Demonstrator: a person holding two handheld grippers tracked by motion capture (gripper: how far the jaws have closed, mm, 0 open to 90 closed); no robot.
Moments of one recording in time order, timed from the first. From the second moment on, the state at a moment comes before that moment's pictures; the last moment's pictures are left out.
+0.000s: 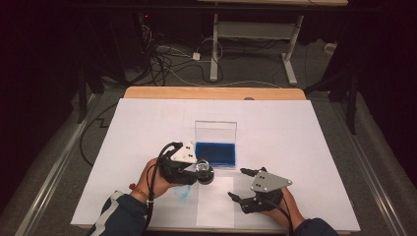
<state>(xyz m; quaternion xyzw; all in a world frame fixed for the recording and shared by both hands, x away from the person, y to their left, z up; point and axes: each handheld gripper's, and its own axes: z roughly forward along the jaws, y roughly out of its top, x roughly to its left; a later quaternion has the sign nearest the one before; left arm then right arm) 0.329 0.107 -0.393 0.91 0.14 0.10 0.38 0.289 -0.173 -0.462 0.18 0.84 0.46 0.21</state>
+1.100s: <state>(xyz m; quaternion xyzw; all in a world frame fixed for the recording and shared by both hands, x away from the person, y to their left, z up) 0.314 0.086 -0.392 0.90 0.10 0.07 0.43 0.294 -0.125 -0.470 0.16 0.83 0.50 0.19</state>
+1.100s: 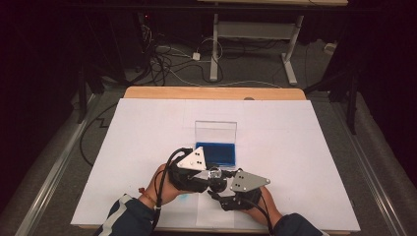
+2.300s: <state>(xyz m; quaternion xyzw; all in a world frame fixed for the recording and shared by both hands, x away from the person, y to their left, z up) 0.318 0.085 -0.396 0.89 0.09 0.04 0.44 0.286 -0.119 -0.470 0.10 0.88 0.41 0.21</state>
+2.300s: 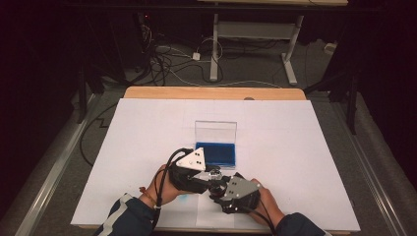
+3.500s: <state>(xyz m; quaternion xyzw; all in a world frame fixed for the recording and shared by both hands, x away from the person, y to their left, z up) 0.319 0.106 -0.394 0.91 0.11 0.09 0.40 0.291 -0.170 -0.453 0.15 0.87 0.42 0.23</state>
